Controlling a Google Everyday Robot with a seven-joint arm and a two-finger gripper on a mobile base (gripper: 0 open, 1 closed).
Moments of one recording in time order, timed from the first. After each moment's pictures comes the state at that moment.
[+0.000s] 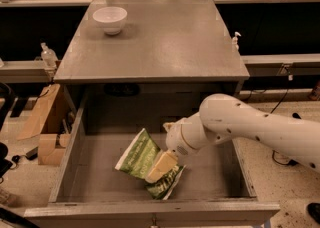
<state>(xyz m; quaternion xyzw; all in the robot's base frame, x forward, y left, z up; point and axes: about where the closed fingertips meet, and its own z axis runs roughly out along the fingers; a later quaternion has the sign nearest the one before) 0.484 -0.002 0.667 -0.56 0.76 0.21 0.26</state>
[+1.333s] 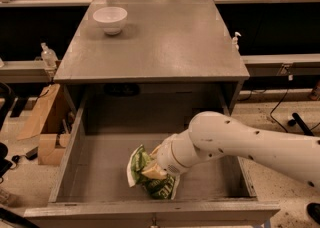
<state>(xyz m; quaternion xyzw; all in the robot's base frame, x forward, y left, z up) 0.439 0.023 0.649 -0.57 0.75 0.21 0.25</state>
